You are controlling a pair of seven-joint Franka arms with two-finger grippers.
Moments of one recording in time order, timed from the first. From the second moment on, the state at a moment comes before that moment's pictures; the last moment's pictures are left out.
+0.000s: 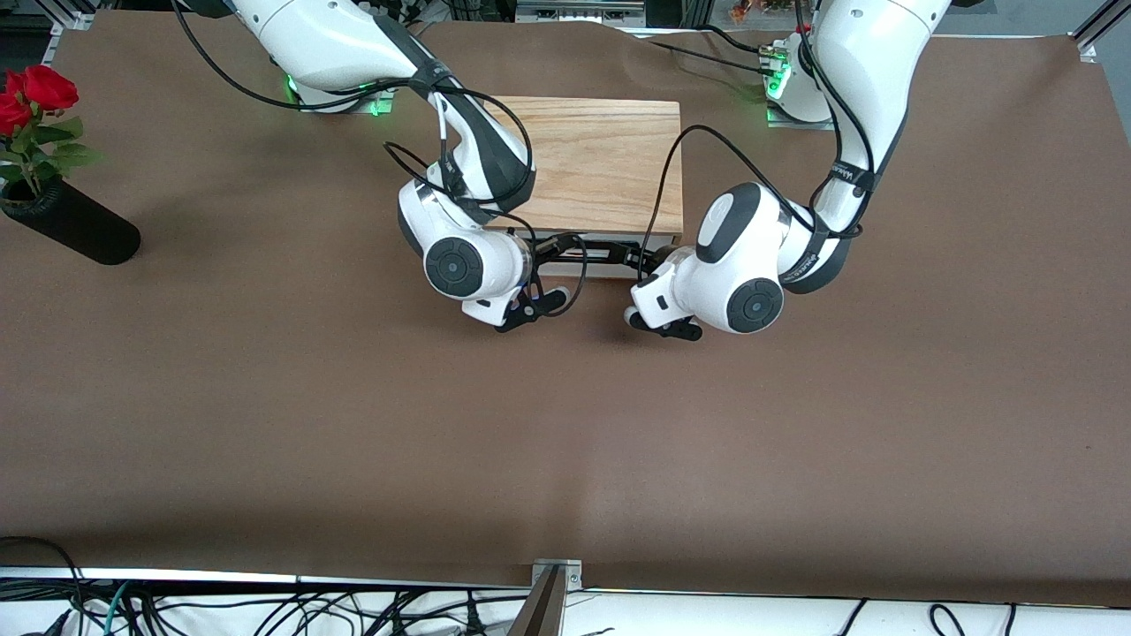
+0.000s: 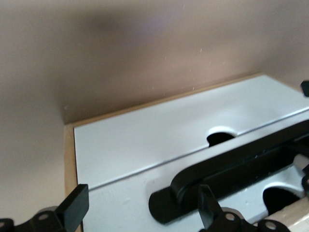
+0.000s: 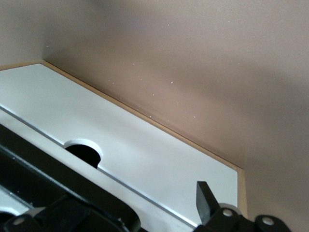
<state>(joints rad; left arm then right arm) -0.35 0.60 -0.17 -1.57 -0.46 1.74 -0.14 0.50 0.69 0.18 -1.45 0.32 1.90 0.11</state>
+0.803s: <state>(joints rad) -0.34 0.60 -0.17 -1.55 -0.46 1.72 -0.17 0.50 0.69 0.18 -1.45 0.32 1.93 0.10</state>
